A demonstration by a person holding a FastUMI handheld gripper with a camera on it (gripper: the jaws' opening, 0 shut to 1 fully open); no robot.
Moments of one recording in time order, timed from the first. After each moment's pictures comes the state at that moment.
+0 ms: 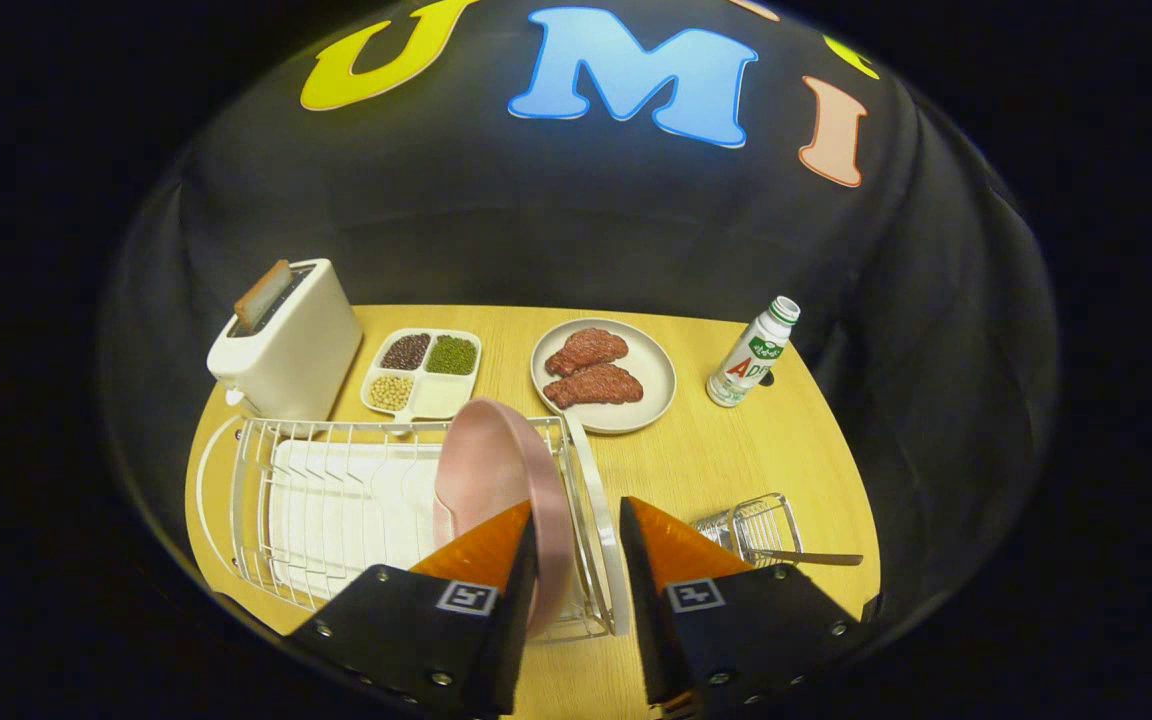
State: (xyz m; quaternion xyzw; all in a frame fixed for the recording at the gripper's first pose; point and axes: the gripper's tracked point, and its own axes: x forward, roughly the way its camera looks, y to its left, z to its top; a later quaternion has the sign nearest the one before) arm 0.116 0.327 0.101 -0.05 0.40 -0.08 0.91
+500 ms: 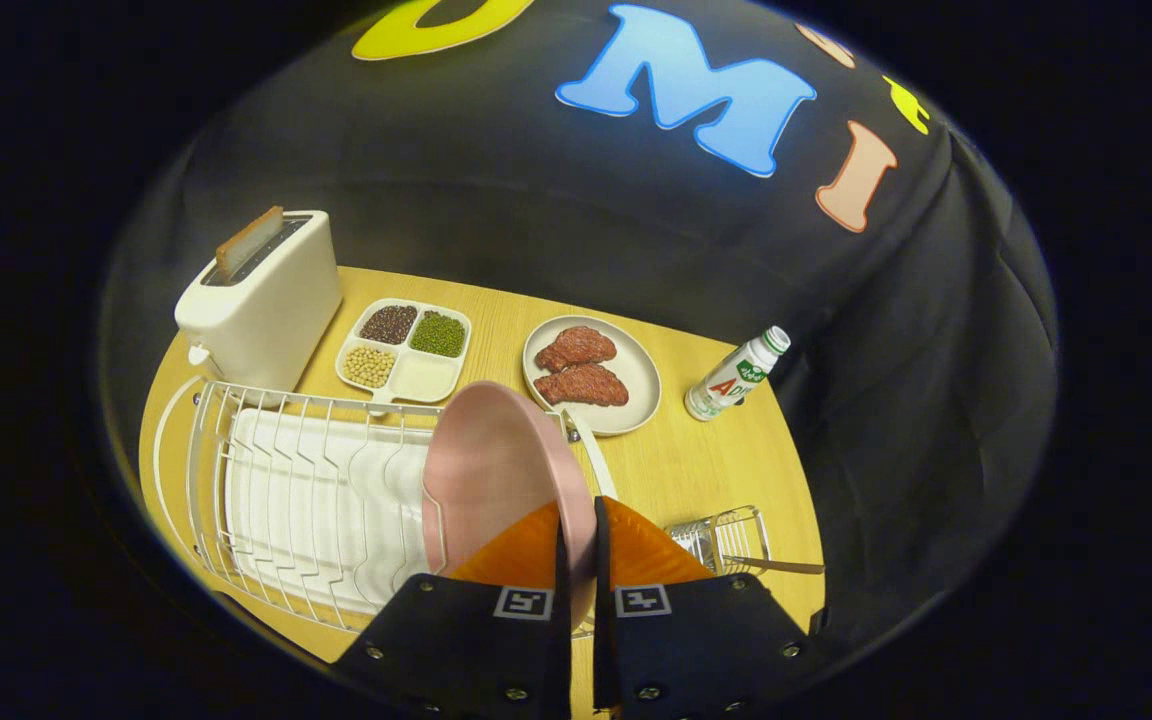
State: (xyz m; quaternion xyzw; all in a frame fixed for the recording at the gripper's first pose) arm 0.126 0.350 0.115 -0.17 0.39 -0.13 0.90
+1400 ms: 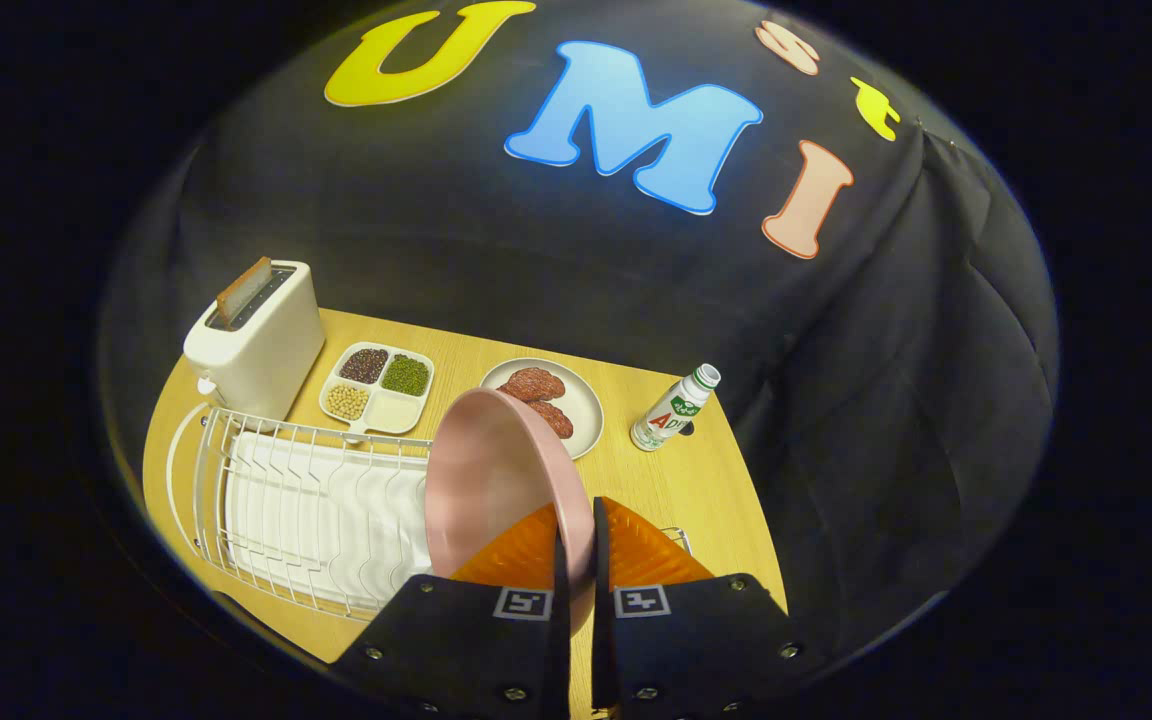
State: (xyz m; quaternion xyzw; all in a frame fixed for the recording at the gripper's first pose) arm 0.095 0.296 0.186 -0.13 0.35 -0.12 0.92
